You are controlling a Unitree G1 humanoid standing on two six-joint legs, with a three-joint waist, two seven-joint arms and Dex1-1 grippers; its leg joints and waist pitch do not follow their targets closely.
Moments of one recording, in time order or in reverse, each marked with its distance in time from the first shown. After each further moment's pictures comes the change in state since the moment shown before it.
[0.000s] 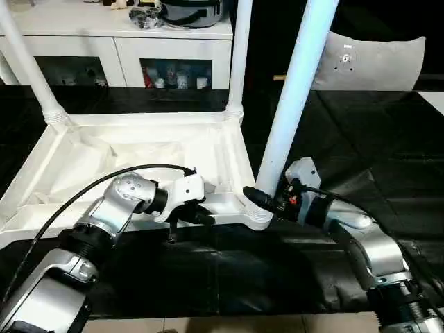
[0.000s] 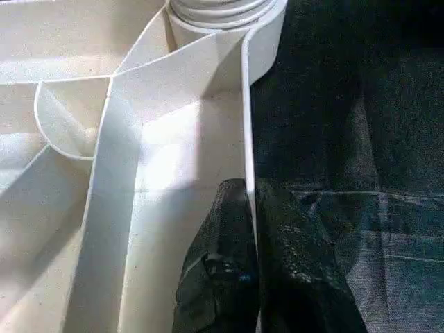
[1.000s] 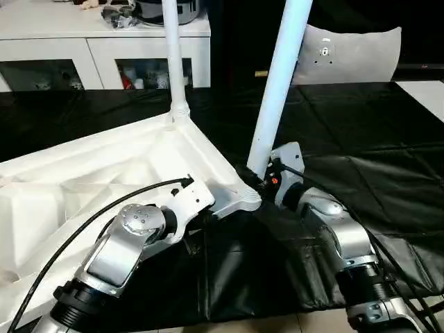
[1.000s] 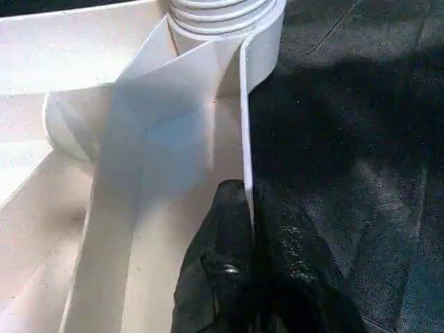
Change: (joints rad) left arm 0.313 -0.090 0.060 -0.666 0.082 0.601 0.423; right arm -0.127 0.161 -0.036 0.141 -0.056 0.014 -0.243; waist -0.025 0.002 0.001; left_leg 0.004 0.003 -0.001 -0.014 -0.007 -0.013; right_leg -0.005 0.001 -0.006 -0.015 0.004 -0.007
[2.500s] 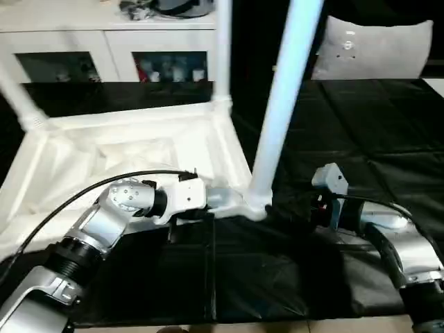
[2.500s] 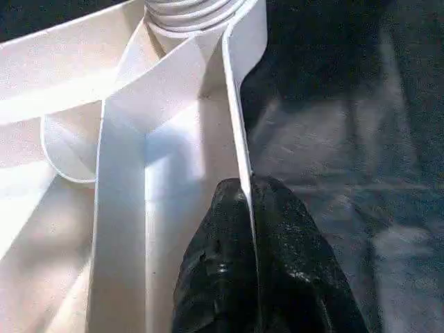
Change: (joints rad) left arm -0.228 0.159 -0.105 0.433 -0.019 -0.643 -0.341; right arm 0.116 -0.360 0.016 -0.070 0.056 -0.126 0.524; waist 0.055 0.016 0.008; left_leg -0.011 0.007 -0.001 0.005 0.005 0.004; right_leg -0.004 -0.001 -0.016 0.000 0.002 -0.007
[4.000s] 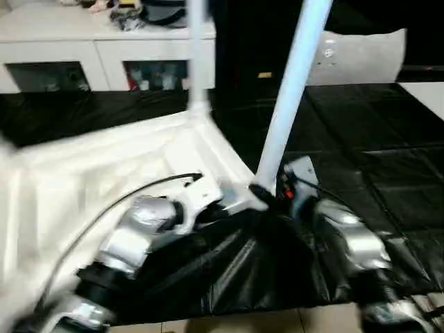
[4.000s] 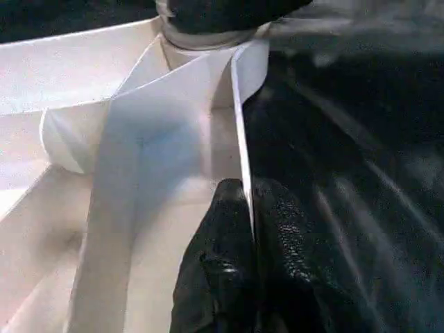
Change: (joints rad) left arm 0.122 -0.286 0.109 -0.144 0.038 0.416 0.345; right arm -0.125 0.357 -0.084 0.203 -0.106 0.142 -0.555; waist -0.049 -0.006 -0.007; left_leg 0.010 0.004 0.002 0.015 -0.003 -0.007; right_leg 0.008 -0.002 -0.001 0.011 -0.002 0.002
